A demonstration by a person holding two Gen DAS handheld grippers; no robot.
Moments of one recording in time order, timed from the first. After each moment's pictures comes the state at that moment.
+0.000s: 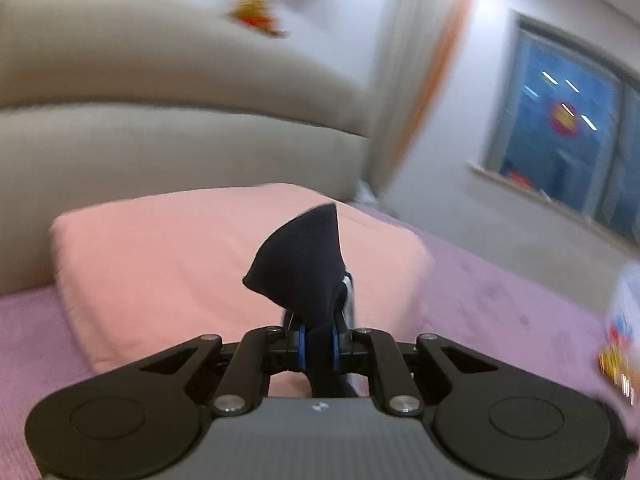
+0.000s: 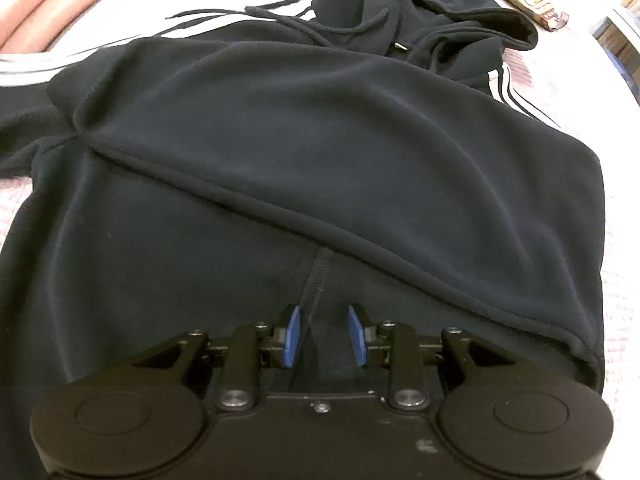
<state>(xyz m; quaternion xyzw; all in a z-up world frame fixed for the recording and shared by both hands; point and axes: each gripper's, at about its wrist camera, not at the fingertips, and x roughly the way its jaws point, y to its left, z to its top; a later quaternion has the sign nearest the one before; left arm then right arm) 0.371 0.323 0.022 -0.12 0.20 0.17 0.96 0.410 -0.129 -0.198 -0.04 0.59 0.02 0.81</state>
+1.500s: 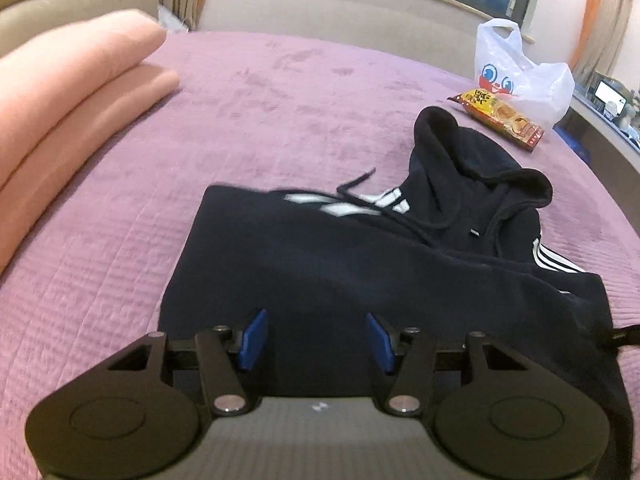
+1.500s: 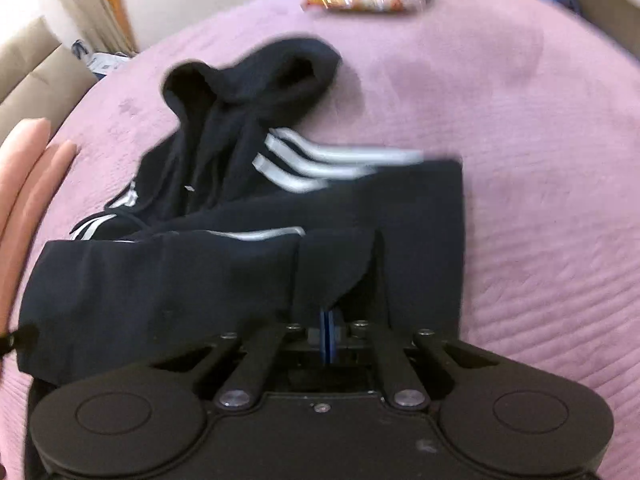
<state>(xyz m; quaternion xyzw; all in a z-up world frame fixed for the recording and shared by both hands) 0.470 0.031 -0.144 -0.04 0.42 -0.04 0.91 0.434 -0.338 -0.165 0.14 0.47 -0.01 0.87</state>
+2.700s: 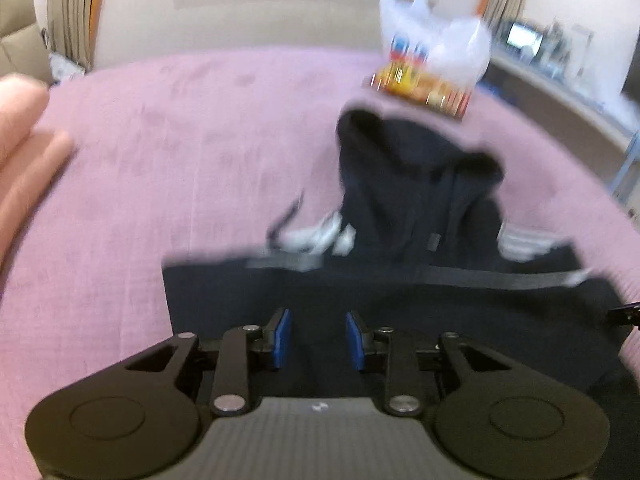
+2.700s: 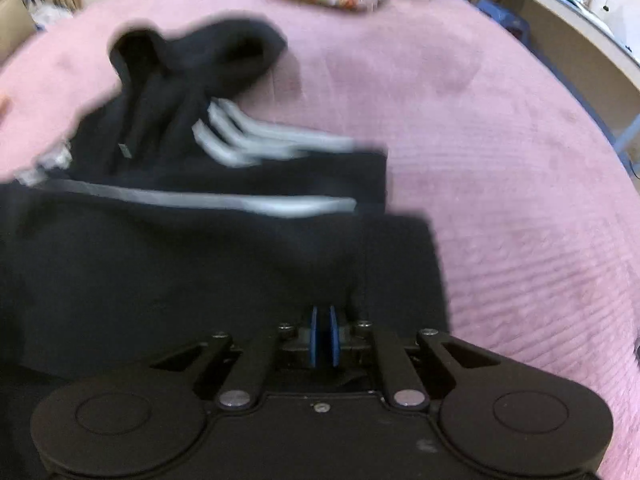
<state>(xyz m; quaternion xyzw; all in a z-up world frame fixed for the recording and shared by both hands) 0.539 0.025 -0.129 0.03 0.40 -0.19 0.90 0.422 -0.321 -0.148 0.05 0.51 -0.10 0.85</state>
